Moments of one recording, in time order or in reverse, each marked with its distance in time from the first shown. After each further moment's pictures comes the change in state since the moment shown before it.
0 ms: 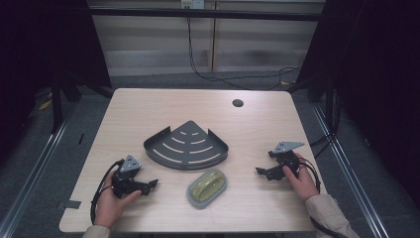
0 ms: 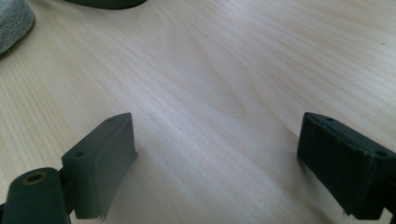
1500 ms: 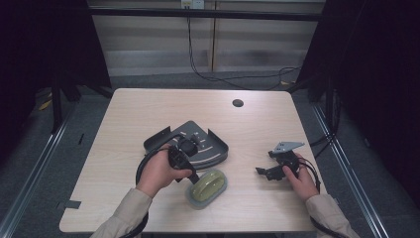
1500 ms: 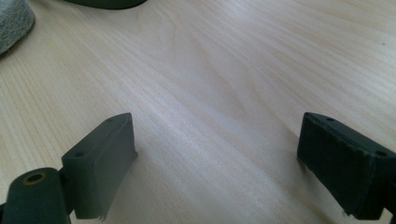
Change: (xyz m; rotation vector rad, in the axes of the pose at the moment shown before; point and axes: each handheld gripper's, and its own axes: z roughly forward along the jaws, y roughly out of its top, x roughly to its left) left arm -0.100 0.166 0.028 0.579 -0.246 0.084; right arm 0.000 0.000 0.000 0.001 0.000 0.001
